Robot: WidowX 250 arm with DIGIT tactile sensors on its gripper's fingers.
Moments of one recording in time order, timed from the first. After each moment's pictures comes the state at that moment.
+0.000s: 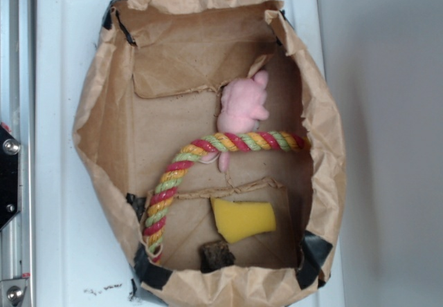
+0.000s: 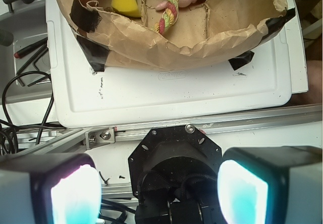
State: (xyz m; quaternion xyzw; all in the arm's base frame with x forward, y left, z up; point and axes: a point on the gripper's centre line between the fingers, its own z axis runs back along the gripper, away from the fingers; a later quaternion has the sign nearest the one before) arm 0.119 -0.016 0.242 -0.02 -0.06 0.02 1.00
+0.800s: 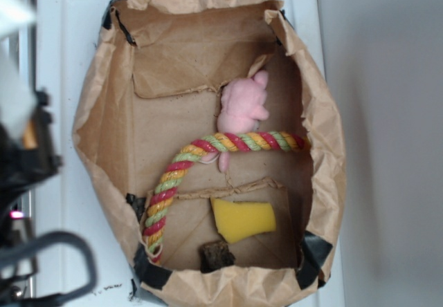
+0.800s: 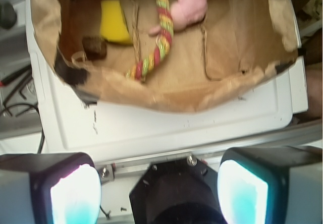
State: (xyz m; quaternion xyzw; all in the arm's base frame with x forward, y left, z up) arm 0.182 -0.009 0.226 0.00 -0.05 0.08 1.00
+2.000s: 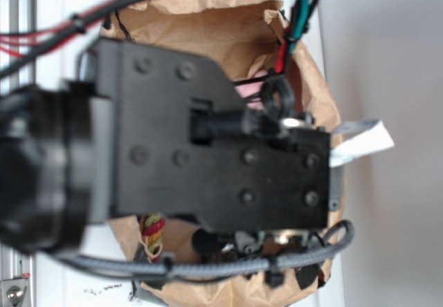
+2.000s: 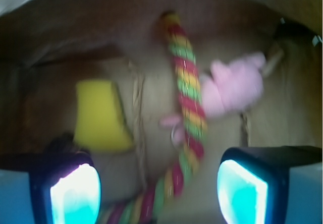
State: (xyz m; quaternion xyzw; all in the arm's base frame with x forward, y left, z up) arm 0.299 -0.007 0.112 0.03 -0.06 0.07 1.00
